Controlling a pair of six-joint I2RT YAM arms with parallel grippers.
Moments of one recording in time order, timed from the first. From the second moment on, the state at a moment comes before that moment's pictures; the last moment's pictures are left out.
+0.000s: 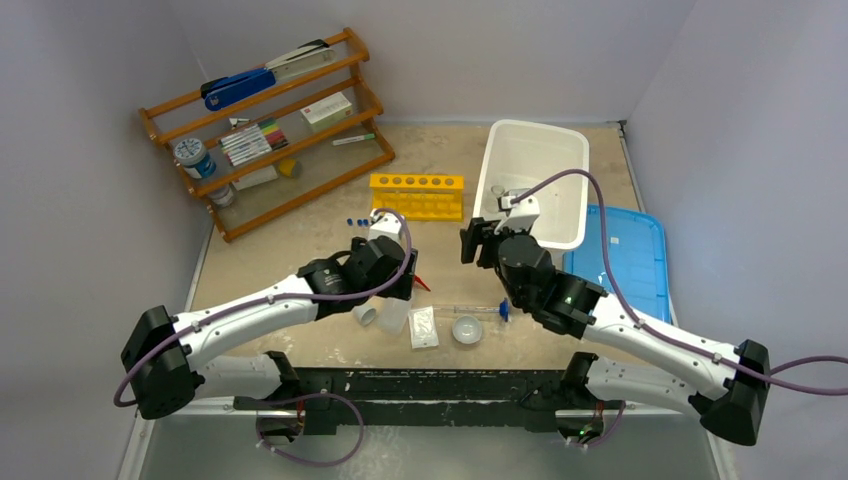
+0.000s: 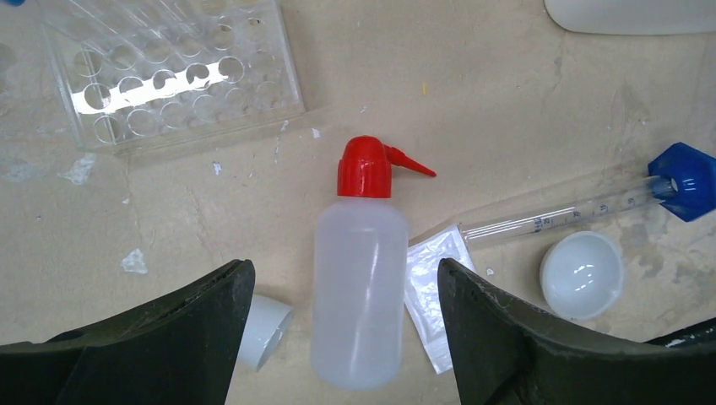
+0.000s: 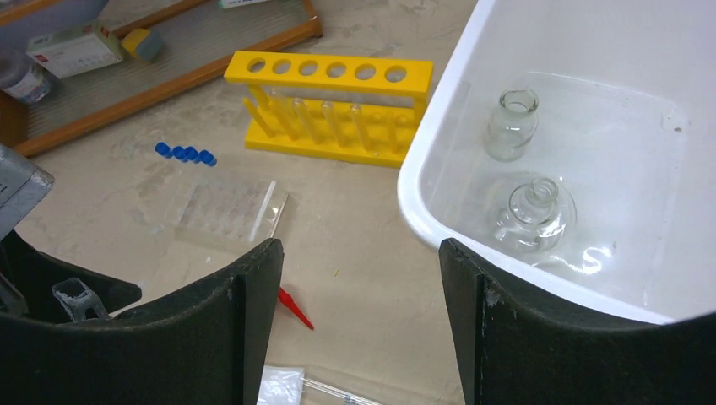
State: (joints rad) left arm -0.96 1.20 0.85 -0.49 -0.38 -0.57; right arm 0.99 0.95 0.80 -0.15 0.72 0.39
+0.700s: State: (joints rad) left arm -0.96 1.35 0.79 -0.41 -0.38 -0.58; right arm 0.99 1.03 0.80 -0.15 0.71 0.39
